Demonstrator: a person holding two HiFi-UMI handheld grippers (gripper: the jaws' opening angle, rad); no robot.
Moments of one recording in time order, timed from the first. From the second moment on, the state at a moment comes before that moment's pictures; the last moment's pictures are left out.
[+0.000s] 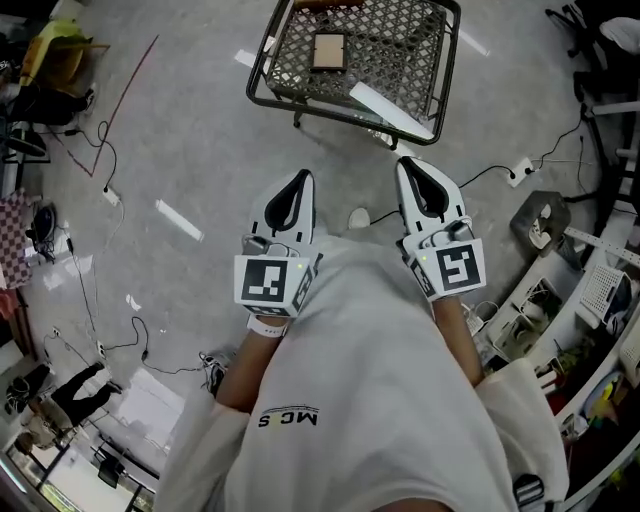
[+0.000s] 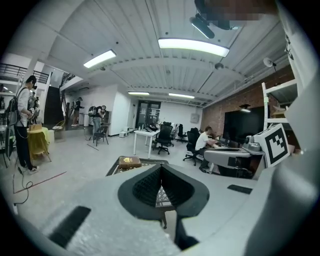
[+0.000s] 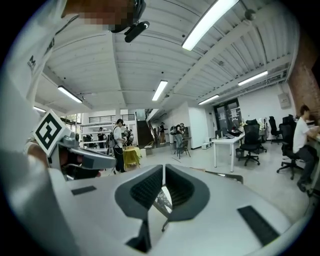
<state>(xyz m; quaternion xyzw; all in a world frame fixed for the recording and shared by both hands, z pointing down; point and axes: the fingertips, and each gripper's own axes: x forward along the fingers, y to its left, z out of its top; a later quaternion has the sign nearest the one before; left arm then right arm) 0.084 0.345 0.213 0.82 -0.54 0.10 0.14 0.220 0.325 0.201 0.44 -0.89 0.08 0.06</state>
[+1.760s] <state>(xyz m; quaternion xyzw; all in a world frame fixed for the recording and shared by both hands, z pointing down) -0.021 0.024 0.253 0.89 -0.39 0.12 0.19 0.113 0.035 0.252 0.57 -0.80 0.15 0.11</state>
